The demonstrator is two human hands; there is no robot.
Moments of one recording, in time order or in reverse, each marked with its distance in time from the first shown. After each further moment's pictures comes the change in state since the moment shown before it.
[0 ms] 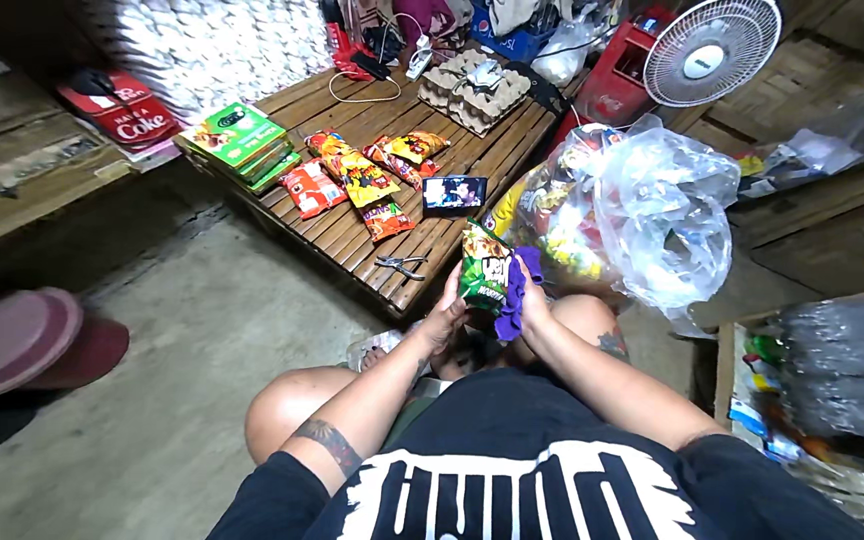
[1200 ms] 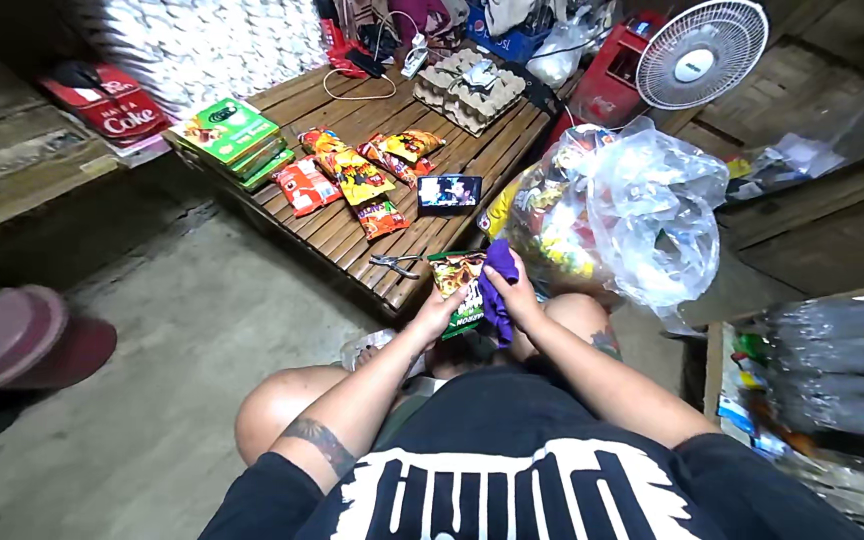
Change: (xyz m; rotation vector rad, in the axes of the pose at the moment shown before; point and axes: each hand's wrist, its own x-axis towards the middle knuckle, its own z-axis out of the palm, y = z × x) left_hand 0.002 0.009 0.002 0.185 0.216 -0.219; right_hand 0.005 -0.009 -0.009 -0.617 -0.253 -0.269
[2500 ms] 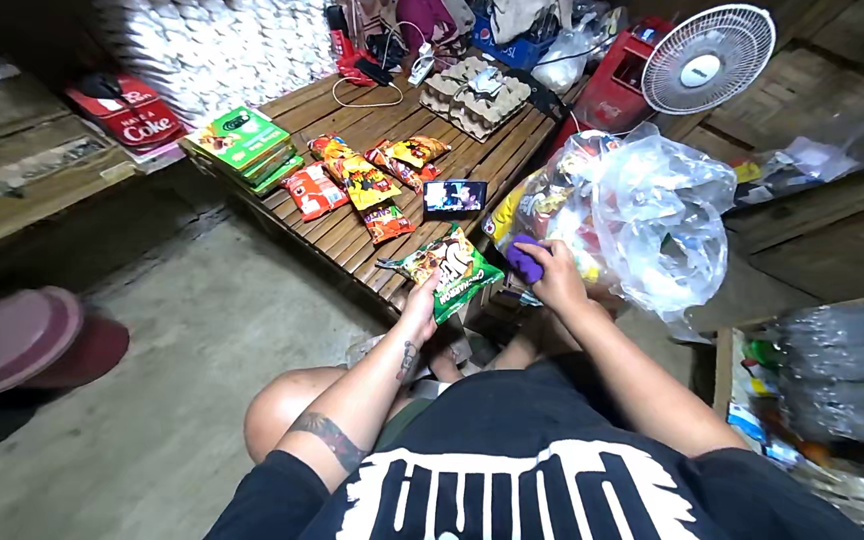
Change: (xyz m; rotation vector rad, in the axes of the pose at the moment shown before) left_hand 0.018 0.014 -0.013 -0.350 0.376 -0.124; right_hand 0.018 -0.026 -0.060 -0.814 0.090 -0.450
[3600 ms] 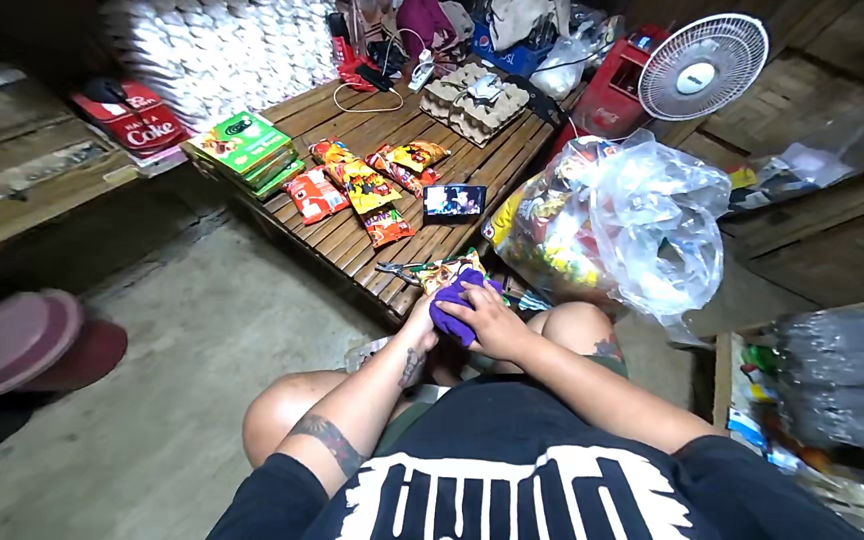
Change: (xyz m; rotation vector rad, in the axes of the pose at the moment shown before) left_hand -0.002 -0.018 -0.007 0.020 -0.063 -0.070; right_hand -0.039 -0.068 0.049 0.073 -0.367 -0.499
